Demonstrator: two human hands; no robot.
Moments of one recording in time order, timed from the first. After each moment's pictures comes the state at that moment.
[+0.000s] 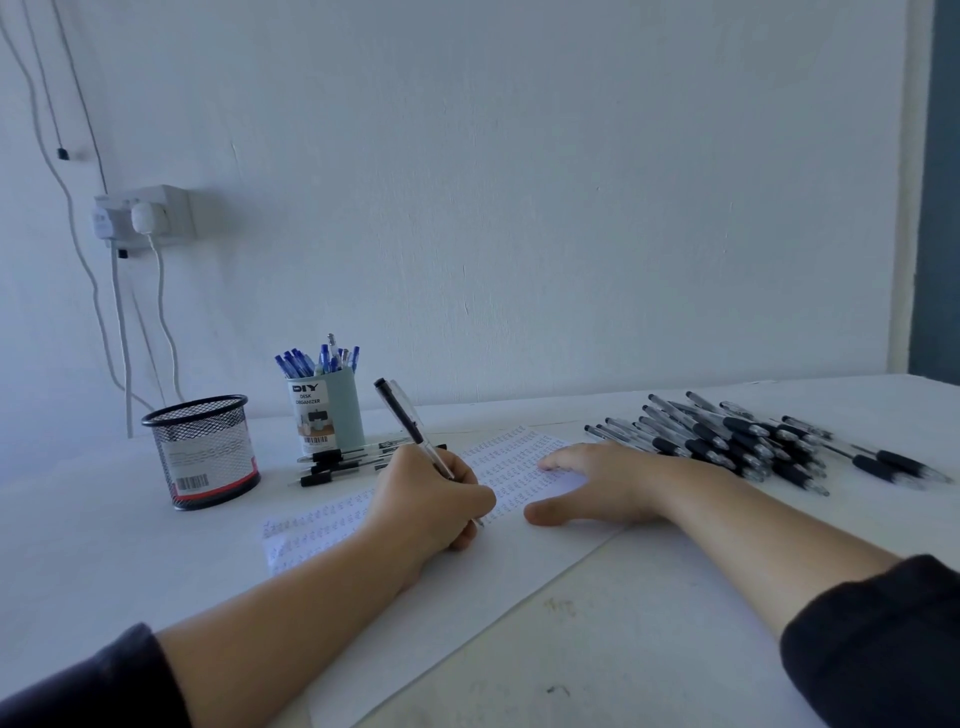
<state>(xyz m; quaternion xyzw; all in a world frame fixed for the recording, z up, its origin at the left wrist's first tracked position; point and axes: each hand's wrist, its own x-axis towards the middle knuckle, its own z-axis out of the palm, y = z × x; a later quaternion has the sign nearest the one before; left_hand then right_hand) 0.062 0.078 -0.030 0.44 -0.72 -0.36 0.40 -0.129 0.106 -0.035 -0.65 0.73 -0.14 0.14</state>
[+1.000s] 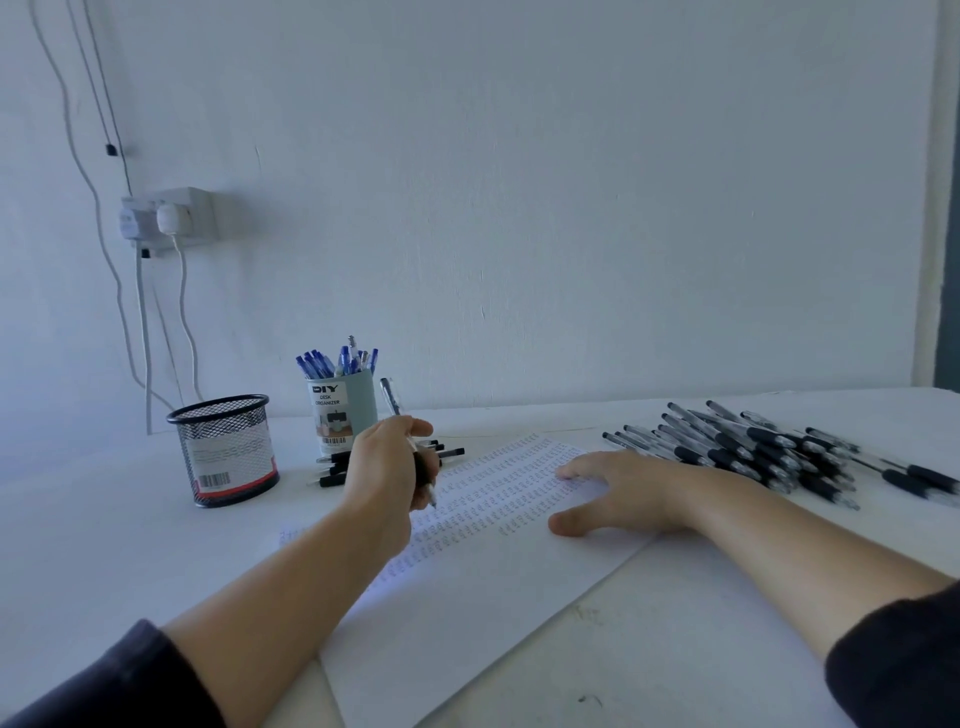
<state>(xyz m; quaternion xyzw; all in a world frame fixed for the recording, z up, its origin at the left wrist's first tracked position) 0.082 0.055 -0.011 0.41 -0.52 -0.51 0.55 -0.121 0.117 -0.027 -0.65 0.73 -0.15 0.16</state>
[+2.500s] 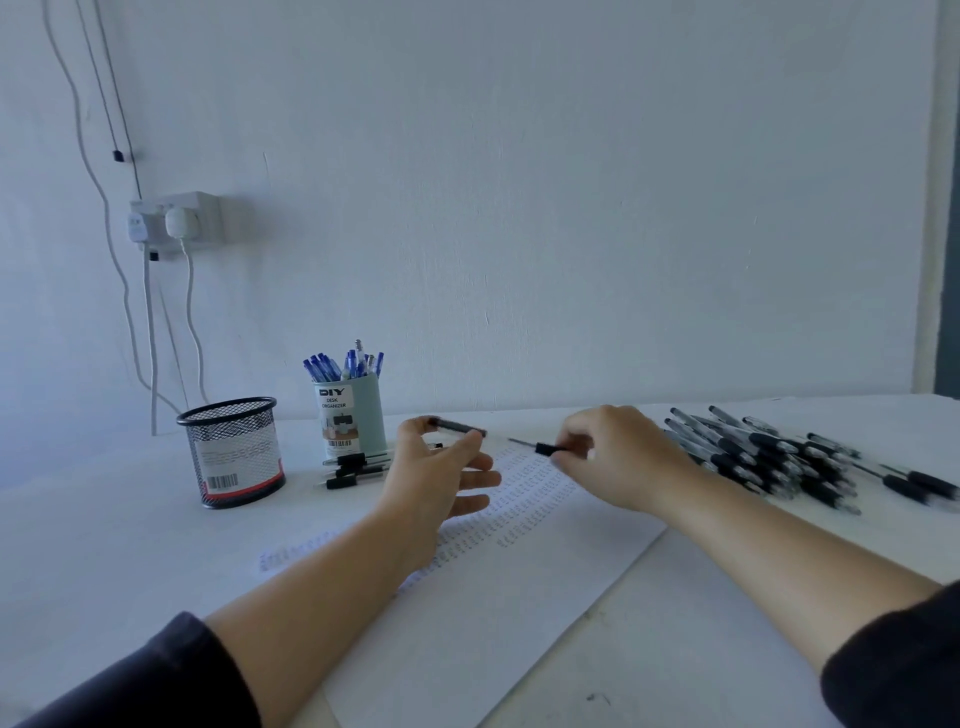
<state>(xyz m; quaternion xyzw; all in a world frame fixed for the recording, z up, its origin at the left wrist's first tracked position) 0.073 0.058 -0.019 0.35 -0.59 -0.55 0.48 -0.098 0.115 -0.014 -0.66 0.68 -0.32 -0.07</state>
